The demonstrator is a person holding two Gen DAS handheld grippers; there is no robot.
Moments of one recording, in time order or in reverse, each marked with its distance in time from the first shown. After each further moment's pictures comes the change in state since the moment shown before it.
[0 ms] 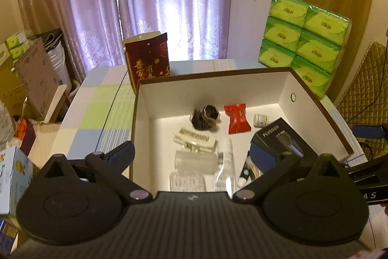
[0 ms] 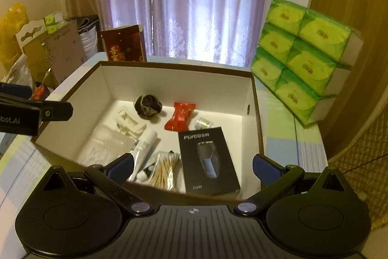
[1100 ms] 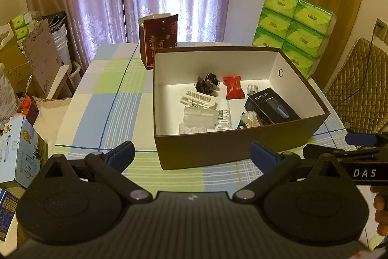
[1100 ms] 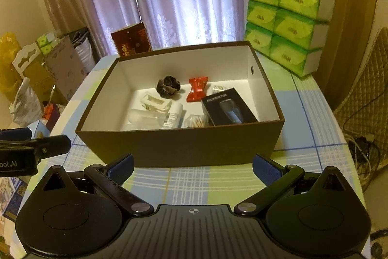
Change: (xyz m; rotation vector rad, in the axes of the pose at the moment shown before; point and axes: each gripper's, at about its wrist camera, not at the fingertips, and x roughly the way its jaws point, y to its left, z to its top) left arm -0.077 0.030 -0.055 -0.042 0.045 -0.039; right arm -0.068 0.047 -0.036 0.208 0.038 0.000
